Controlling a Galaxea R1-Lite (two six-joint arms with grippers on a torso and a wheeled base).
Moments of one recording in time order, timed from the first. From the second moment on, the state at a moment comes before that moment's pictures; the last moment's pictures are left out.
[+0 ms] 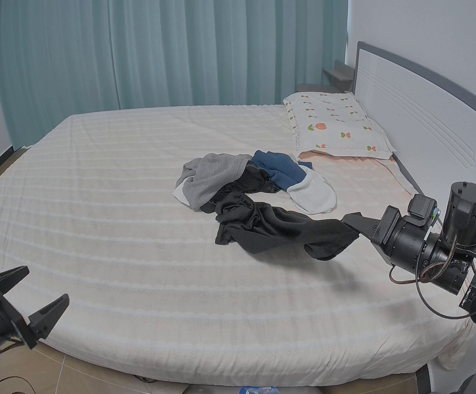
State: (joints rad) left arm -0.08 0.74 -0.27 -0.20 -0.19 0.08; right arm 0.53 1.59 -0.48 -0.97 0.03 0.82
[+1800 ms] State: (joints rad) left arm -0.66 2.33 -1.06 -0.84 0.25 -0.32; right arm 0.62 1.48 -0.58 -1.00 0.04 0.71
